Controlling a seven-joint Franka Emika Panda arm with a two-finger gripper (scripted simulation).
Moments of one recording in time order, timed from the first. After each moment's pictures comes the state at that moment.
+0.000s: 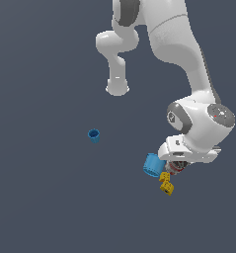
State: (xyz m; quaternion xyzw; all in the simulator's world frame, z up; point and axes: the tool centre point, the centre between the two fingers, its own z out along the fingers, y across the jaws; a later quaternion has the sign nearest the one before) arm 0.081 0.263 0.087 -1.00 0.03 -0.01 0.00
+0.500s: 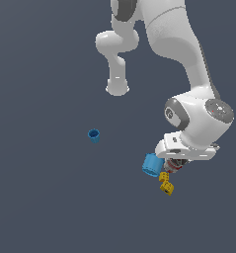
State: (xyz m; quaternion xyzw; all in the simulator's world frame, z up) arm 0.078 0.250 0.102 -1.00 0.03 0.00 0.00
